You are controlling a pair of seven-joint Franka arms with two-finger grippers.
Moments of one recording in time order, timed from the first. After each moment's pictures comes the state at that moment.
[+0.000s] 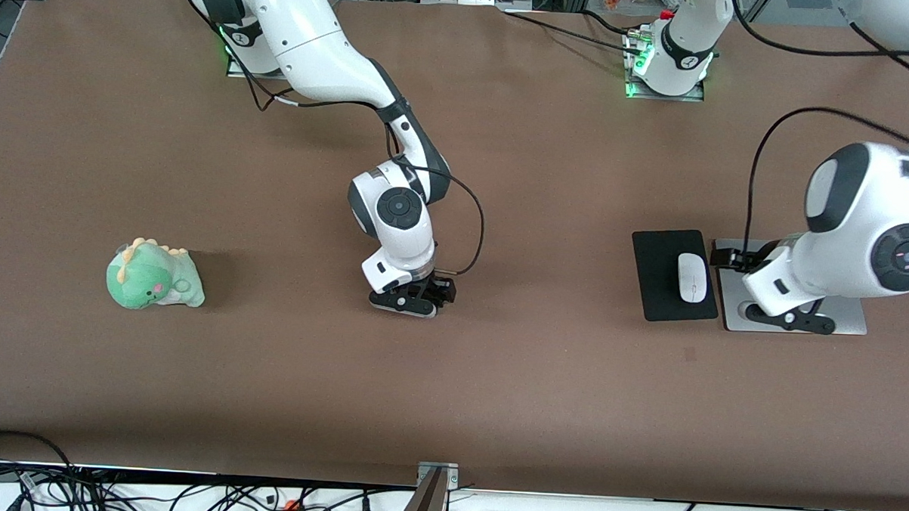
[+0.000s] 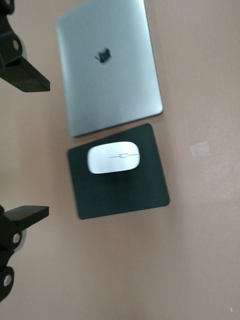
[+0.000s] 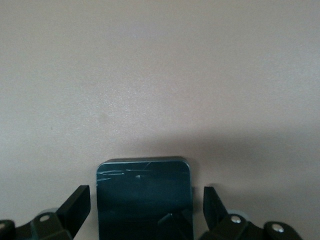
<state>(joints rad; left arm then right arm) 0.27 0.44 -0.42 -1.41 0.23 1.52 -0.03 0.79 0.96 -0.20 -1.32 0.10 2.46 0.82</state>
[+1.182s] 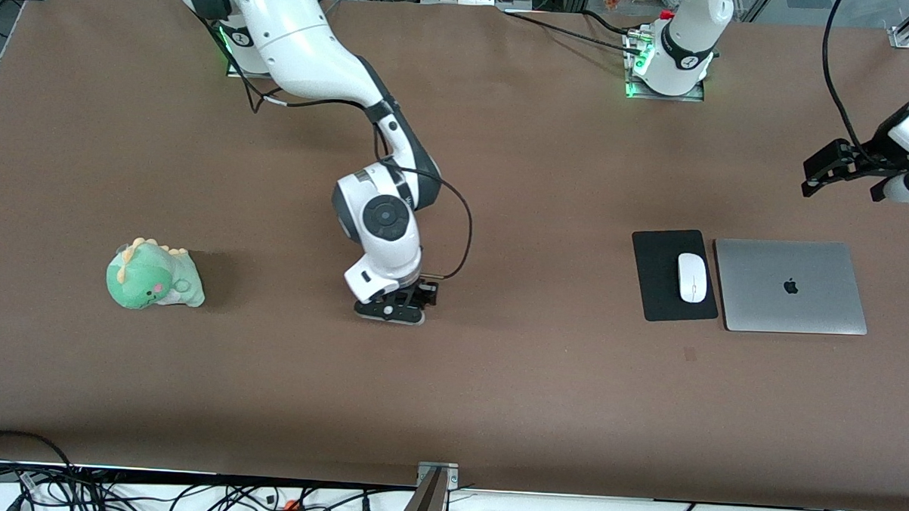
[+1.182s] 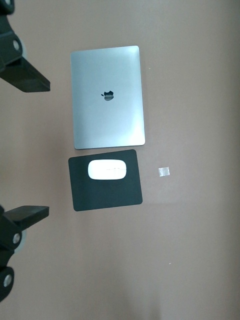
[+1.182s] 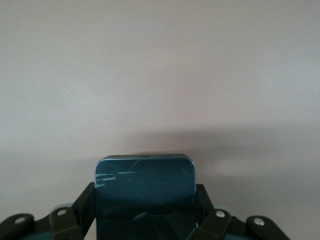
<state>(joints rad) 0.05 -0.07 -0.06 -1.73 0.04 1.69 0.03 0.72 0.89 -0.23 -1.28 0.09 2.25 0.61</state>
